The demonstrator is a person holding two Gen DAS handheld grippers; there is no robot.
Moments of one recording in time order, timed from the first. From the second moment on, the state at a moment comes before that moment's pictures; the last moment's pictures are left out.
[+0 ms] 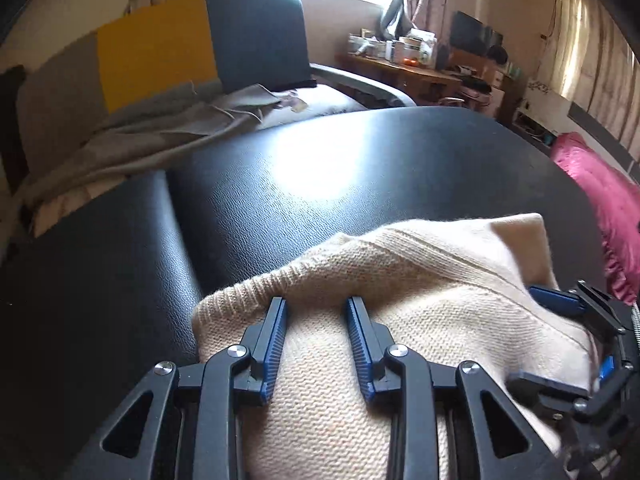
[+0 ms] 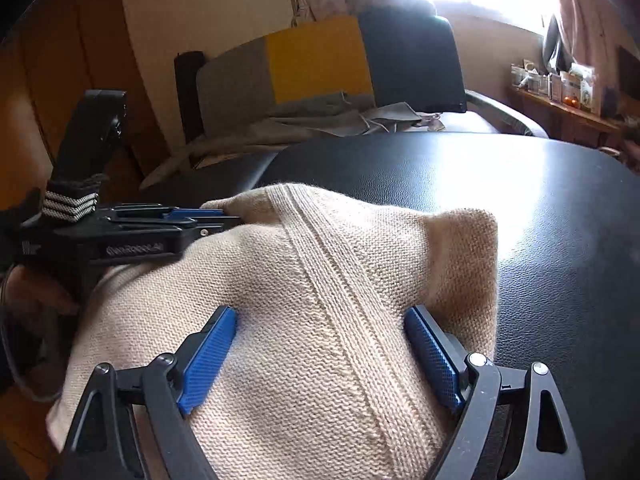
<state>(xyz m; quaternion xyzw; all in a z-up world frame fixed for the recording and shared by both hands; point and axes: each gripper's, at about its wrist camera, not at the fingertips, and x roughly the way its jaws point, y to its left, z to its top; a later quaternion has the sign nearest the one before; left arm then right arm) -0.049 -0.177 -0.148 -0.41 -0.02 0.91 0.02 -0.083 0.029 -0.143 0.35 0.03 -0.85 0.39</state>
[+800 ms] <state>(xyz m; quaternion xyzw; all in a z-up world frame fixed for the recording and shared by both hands) 0.096 -0.127 -0.147 -0.39 -0.05 0.92 0.07 -0.071 0.054 -0.138 0.36 0.01 -0.84 0.41</state>
